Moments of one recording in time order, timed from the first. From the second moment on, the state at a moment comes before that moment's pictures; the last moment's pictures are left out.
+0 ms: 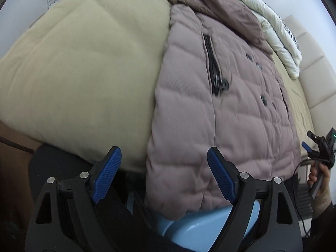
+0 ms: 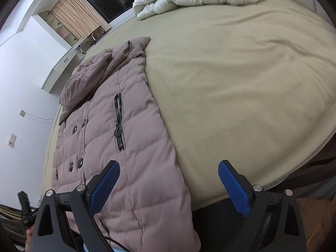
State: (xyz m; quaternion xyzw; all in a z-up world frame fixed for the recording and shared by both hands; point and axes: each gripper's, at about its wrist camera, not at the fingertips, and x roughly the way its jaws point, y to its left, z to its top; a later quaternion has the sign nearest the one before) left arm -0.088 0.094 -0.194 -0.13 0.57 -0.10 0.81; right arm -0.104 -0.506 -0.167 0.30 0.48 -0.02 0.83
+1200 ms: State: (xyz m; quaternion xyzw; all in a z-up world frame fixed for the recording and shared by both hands) left arm -0.083 0.099 -0.247 -0.18 0.61 -0.17 0.75; right arm -0.140 -0.493 -0.218 0.36 0.55 0.10 0.75
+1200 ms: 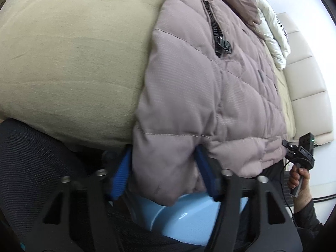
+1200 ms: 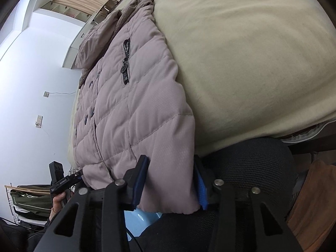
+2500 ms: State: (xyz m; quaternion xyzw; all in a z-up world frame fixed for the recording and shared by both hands) left arm -0.067 0.068 -0.071 -0.03 0.52 -0.12 0.85; right arm -0.085 -0.432 -0.066 0.17 0.41 0.13 0.89
